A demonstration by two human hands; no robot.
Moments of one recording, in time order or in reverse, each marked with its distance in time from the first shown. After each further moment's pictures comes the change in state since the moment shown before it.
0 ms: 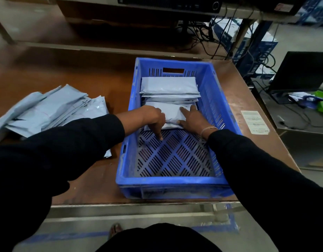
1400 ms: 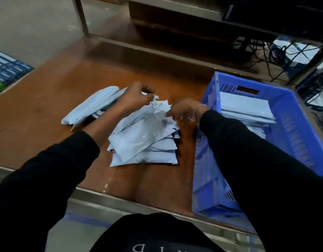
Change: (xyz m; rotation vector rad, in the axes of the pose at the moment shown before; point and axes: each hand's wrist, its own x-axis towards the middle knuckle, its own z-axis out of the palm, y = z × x) left_hand -0.100 -0.248 0.186 -1.496 0.858 -0.310; right_hand 0.060 -0.316 -0.039 0.433 -0.442 0.000
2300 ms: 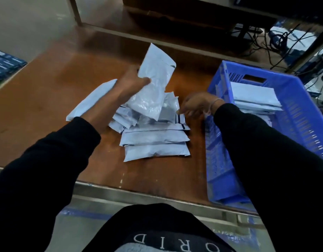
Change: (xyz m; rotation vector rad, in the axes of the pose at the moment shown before) left_hand 0.011 -0.015 -0.044 -0.036 0.009 -0.048; right_hand -0.003 0.006 0.008 -0.011 -0.092 0.124
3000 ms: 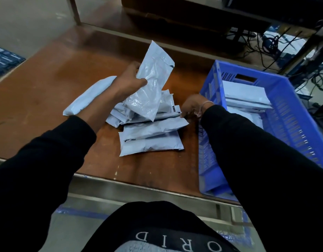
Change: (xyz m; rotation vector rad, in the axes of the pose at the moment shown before) left_hand -0.023 0.007 0.004 0.022 -0.059 0.046; right_hand -0.033 0.001 0.012 -0.130 0.124 0.166
